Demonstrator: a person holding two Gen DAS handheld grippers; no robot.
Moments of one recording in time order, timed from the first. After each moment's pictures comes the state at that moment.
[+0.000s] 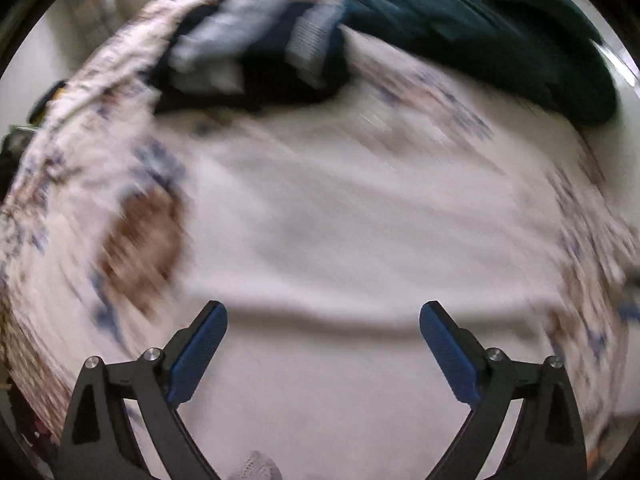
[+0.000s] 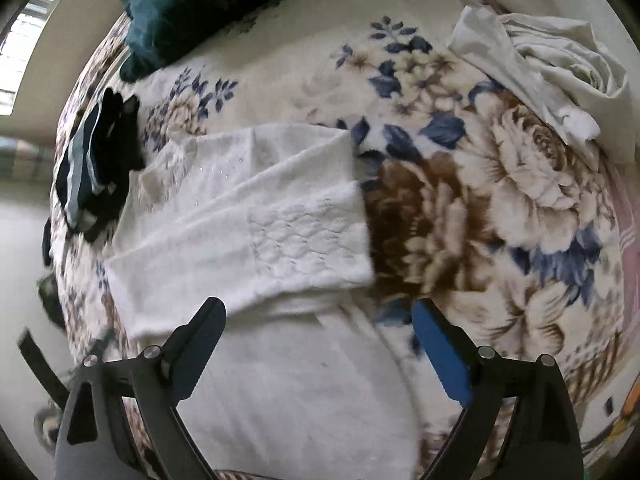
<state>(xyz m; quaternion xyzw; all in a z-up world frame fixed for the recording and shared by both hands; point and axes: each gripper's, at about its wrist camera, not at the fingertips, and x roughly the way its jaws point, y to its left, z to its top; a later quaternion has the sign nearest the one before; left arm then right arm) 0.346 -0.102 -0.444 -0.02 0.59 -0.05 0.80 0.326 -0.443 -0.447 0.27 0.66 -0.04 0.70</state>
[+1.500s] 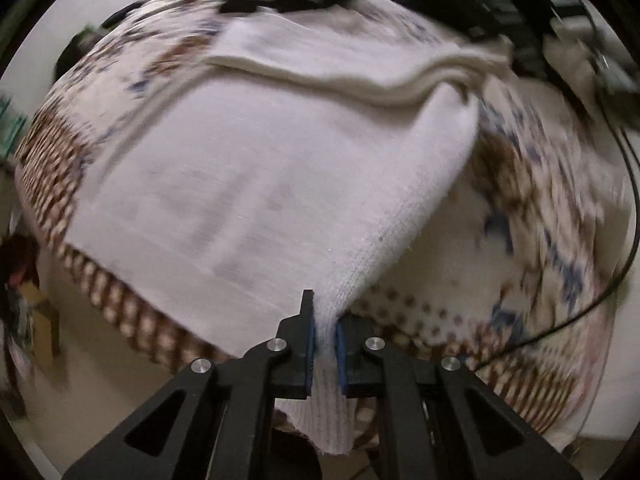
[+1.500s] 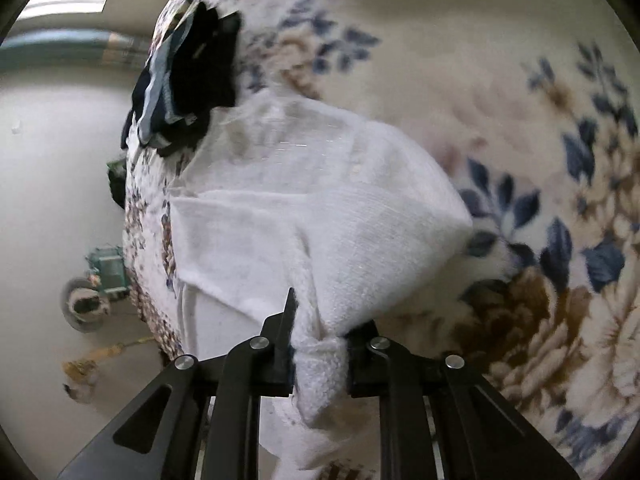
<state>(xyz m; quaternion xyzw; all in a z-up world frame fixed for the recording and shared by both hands) 0.079 -0.261 -0.457 -0.13 0.58 0.11 0.80 0.454 -0.381 -0.480 0.23 0.69 0.20 0.66</state>
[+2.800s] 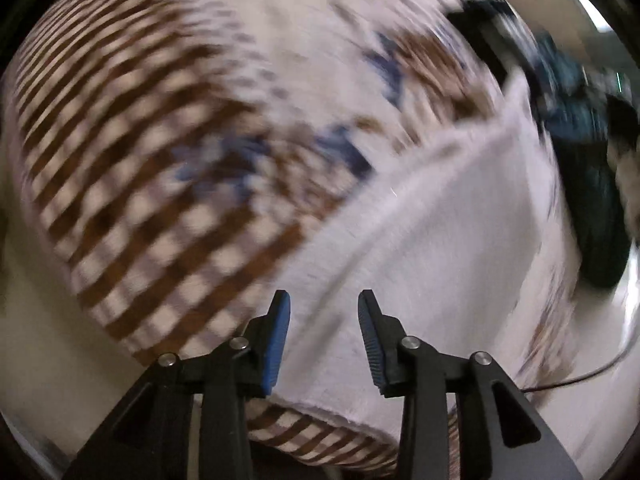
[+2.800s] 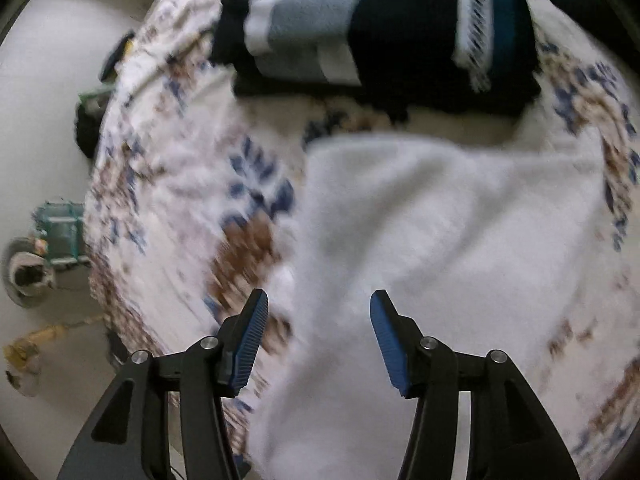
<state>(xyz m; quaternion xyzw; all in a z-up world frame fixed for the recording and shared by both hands) 0.111 0.108 -0.528 -0.35 0.60 0.11 0.71 0.501 -0.017 -0.467 0.08 0.73 0.19 0.65</state>
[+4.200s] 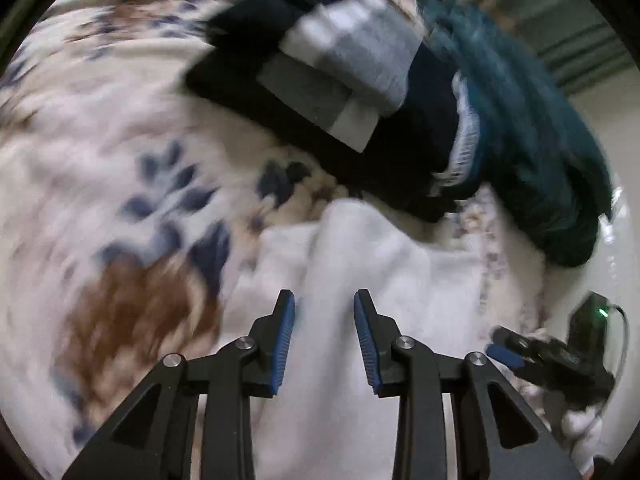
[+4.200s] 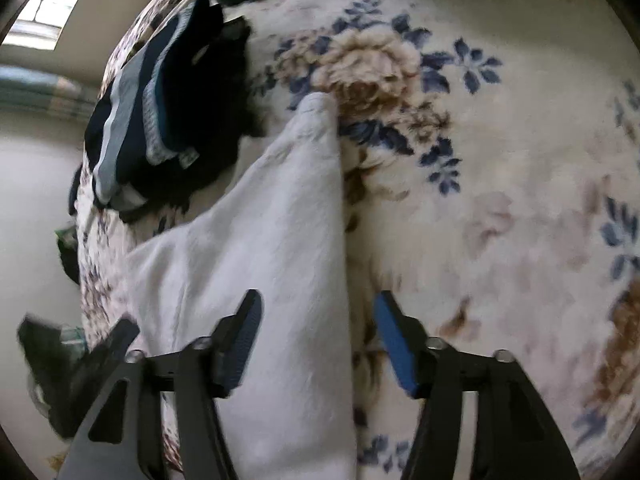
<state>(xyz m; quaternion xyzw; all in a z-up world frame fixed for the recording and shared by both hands) 0.463 0.077 -0.509 -0.27 0.57 -0.06 0.78 0.512 -0.238 -0.521 0.27 0.65 0.06 0.71</state>
